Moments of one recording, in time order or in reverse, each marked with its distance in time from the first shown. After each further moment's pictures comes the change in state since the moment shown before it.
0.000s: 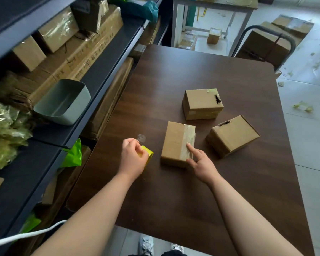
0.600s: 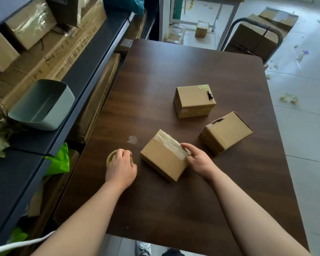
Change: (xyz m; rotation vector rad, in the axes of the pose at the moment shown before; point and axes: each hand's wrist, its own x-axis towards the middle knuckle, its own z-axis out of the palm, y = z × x) left_hand 0.013 -0.037 0.017 0.477 -0.228 0.038; right_hand 0.013 -0.004 -0.012 0.104 -0.024 0.015
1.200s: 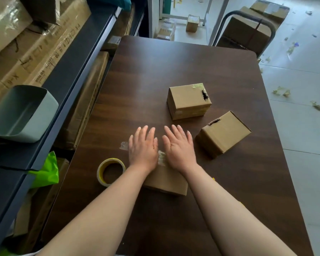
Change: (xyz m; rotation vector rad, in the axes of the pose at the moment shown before) left_hand 0.061 0.084 0.016 0.029 0.045 0.202; right_hand 0.038 -0.052 0.023 -0.444 0.239 -0.152
